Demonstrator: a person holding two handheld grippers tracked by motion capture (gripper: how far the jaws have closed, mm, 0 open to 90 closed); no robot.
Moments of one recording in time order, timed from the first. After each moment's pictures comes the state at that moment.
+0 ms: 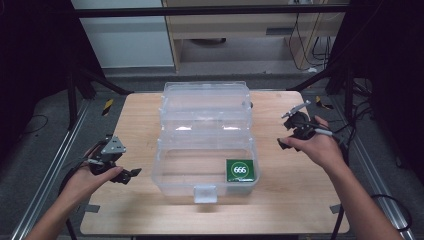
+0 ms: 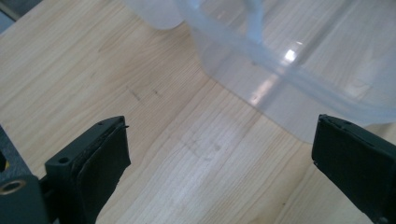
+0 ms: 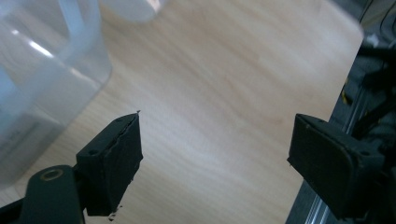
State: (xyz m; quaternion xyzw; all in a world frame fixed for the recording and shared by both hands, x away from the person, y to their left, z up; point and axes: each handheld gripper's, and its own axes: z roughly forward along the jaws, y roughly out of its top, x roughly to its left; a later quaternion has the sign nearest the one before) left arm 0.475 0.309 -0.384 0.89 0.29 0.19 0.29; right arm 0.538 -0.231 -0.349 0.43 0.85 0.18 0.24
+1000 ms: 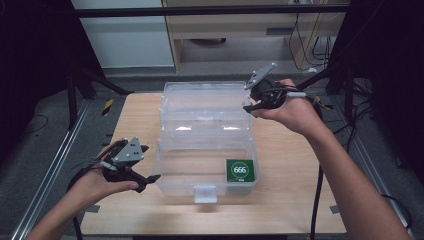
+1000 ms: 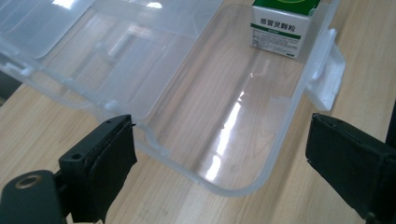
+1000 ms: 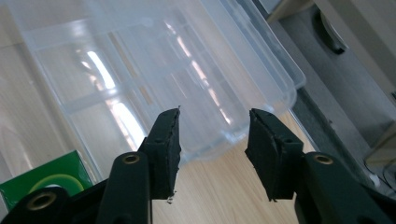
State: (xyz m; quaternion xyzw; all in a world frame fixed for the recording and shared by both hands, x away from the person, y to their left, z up) left arm 0.441 0.241 -0.335 0.91 0.17 0.18 0.33; right arm 0.560 -0.140 -0.254 0.22 0.90 0.27 0.25
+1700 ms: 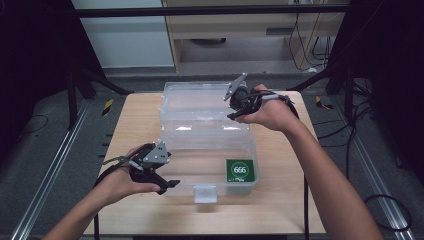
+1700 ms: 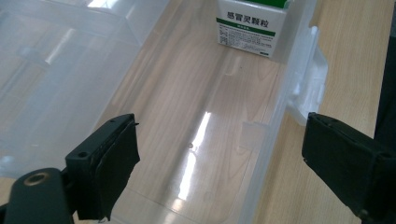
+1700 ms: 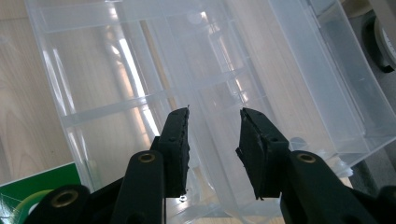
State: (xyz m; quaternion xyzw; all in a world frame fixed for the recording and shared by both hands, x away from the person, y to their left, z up) left arm 0.456 0.198 -0.366 0.93 0.14 0.13 0.31; right arm 0.588 -0.097 -0.294 0.15 0.94 0.24 0.20
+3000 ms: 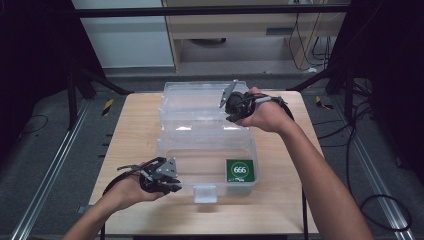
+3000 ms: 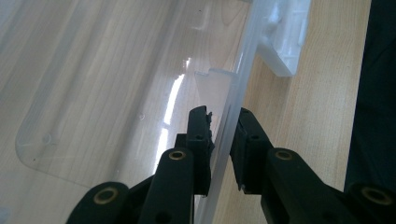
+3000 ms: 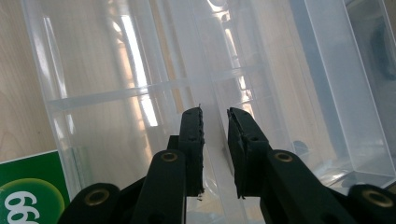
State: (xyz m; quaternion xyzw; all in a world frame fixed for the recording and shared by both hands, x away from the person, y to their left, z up) left arm 0.453 0.187 -0.410 0.96 0.11 0.06 0.25; right arm 0.592 -0.086 -0.308 0.10 0.95 0.20 0.21
